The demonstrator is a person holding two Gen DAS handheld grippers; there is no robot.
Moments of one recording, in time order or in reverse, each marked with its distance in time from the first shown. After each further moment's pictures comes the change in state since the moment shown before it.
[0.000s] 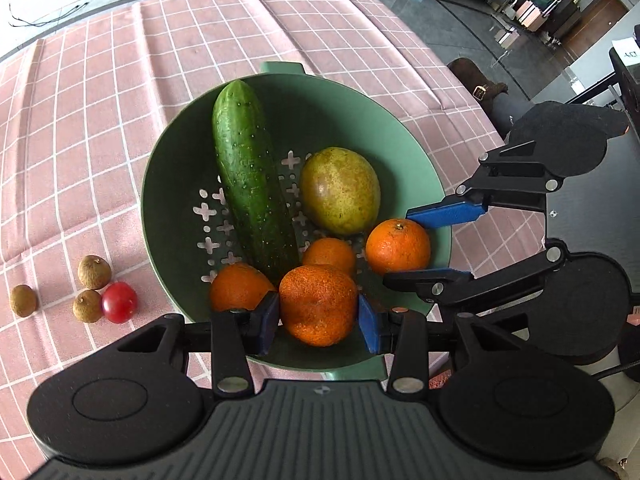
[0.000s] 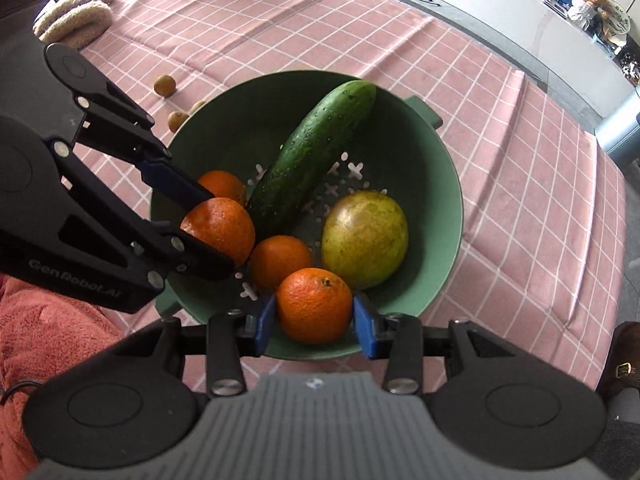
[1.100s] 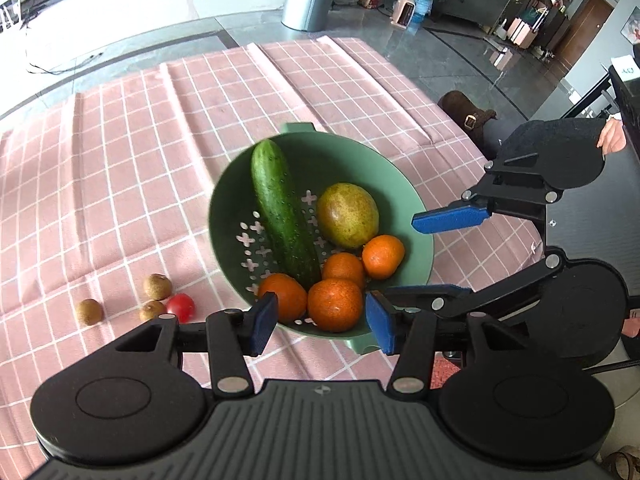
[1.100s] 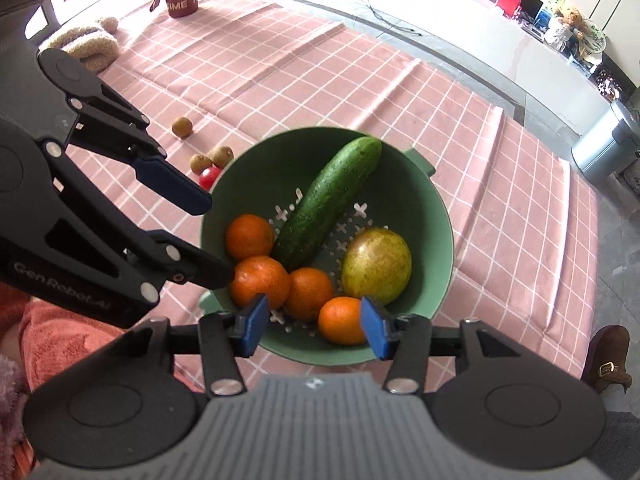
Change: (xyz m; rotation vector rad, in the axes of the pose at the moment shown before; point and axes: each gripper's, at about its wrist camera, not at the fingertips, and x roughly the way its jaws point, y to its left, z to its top) left arm -0.076 0.002 -0.026 0.063 -0.159 0.068; right arm -0.047 0.038 0.006 0.035 -0.112 -0.065
